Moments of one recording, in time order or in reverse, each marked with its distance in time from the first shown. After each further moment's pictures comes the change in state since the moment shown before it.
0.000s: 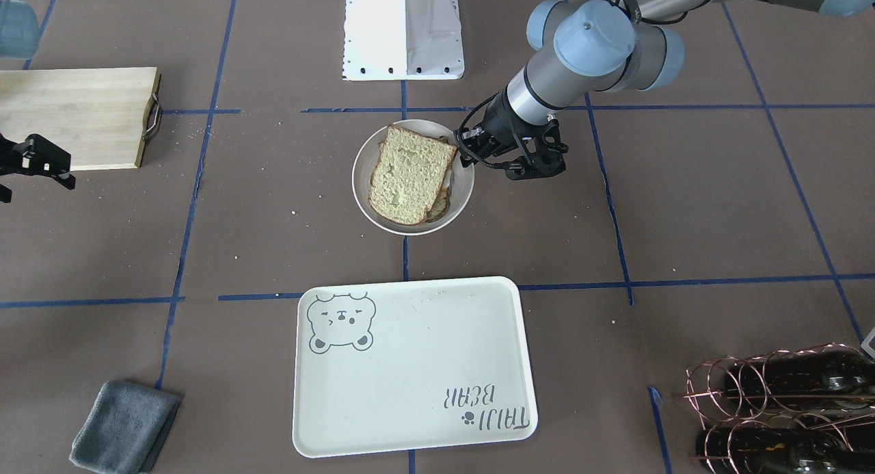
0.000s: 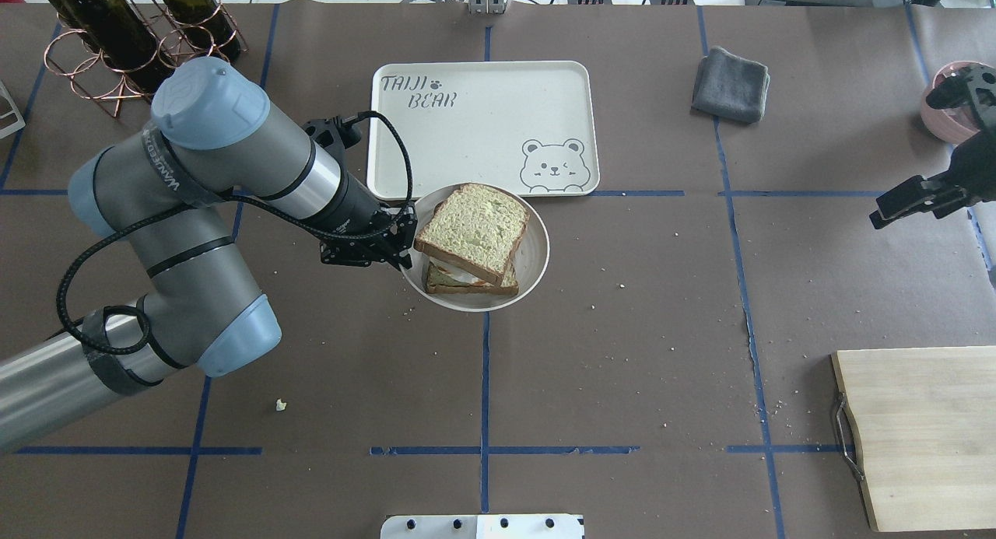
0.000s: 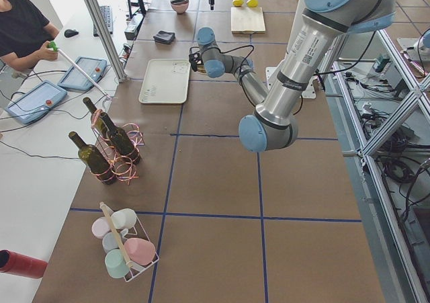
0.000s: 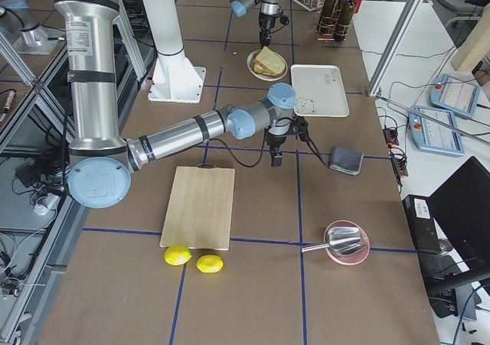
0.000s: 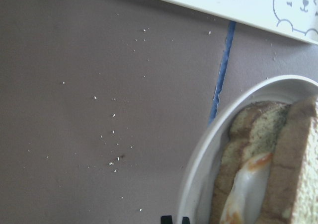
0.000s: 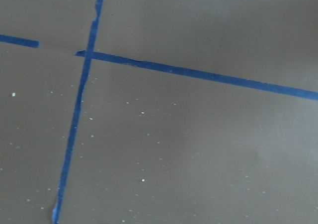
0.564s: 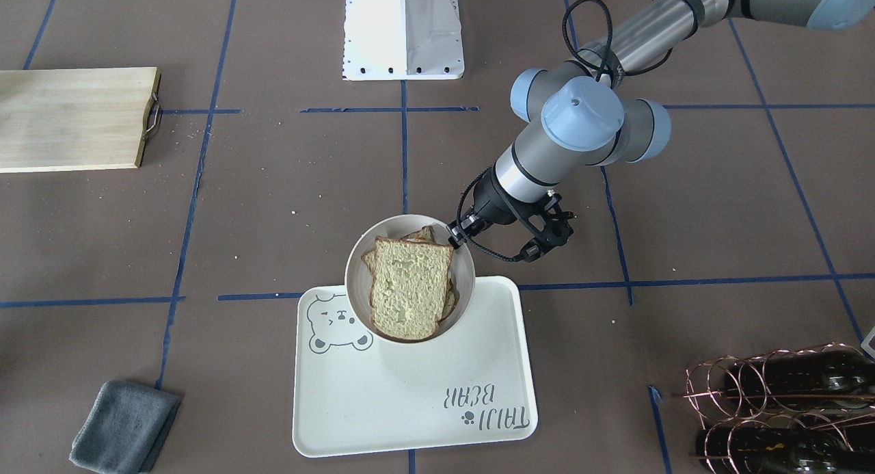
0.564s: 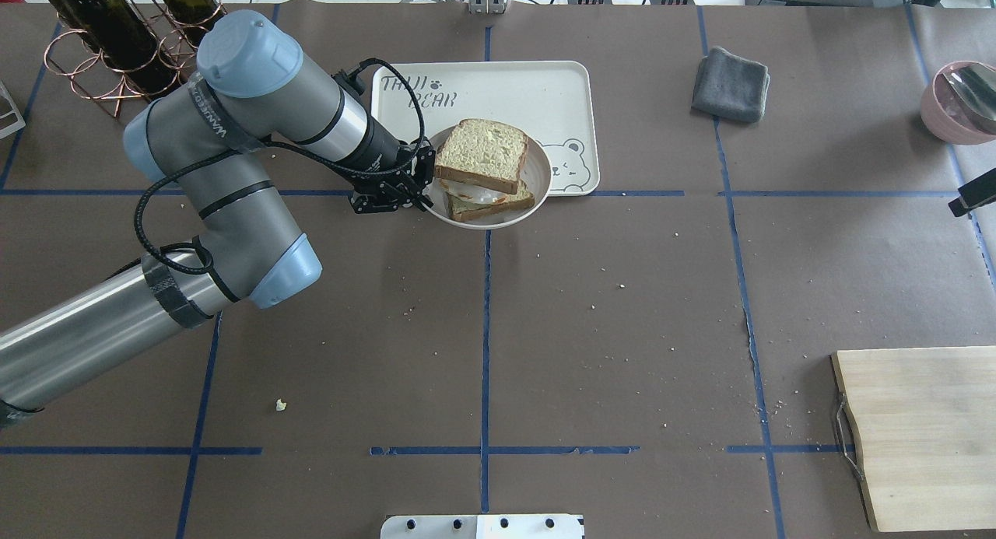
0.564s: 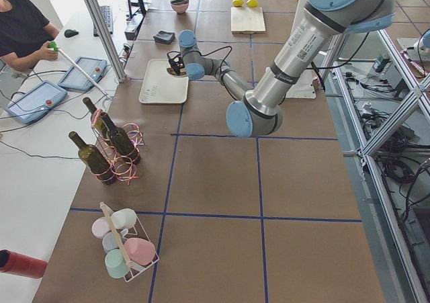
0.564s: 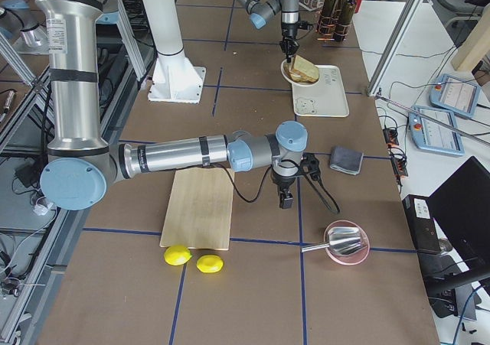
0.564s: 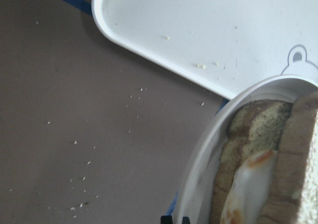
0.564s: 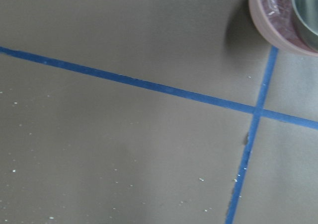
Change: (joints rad) left arm -0.056 -0.174 0.352 -0.239 0.147 -0.329; right arm 0.208 -0.017 -0.176 -0.002 0.004 -0.303
